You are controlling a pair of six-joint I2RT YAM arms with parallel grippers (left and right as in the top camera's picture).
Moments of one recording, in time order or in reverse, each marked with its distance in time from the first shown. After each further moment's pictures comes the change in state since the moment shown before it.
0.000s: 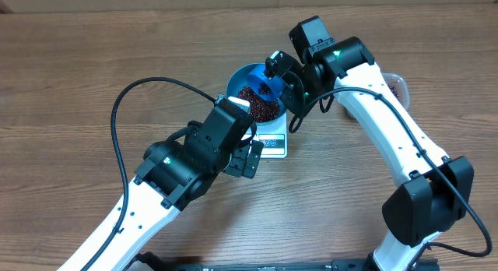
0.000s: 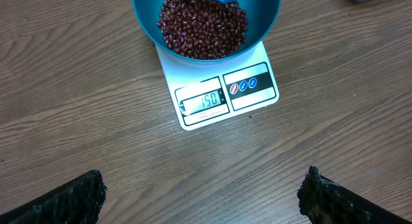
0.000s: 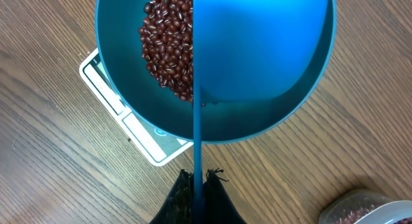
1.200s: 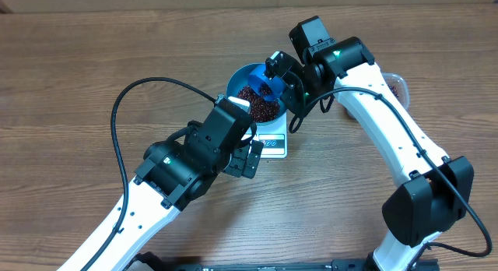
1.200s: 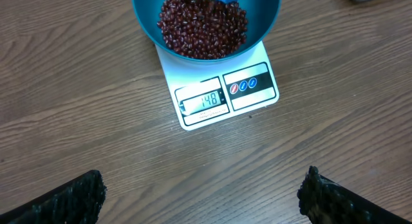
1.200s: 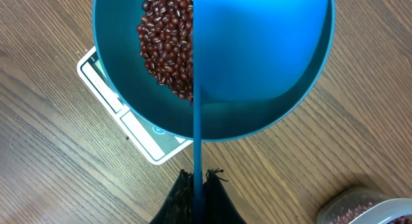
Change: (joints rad) left arm 0.000 0.000 0.000 0.000 0.000 0.000; right arm 0.000 0.000 0.000 -0.002 0.007 -0.005
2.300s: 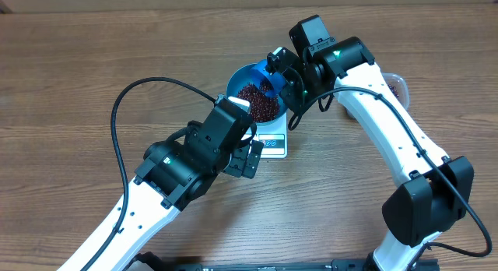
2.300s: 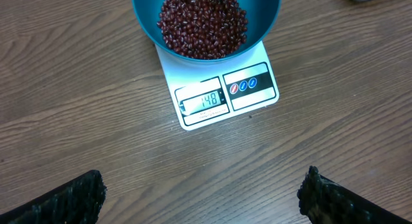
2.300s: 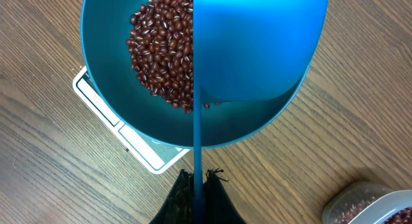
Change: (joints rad) left arm 0.000 0.000 0.000 0.000 0.000 0.000; right arm 0.000 0.000 0.000 0.024 0.013 0.083
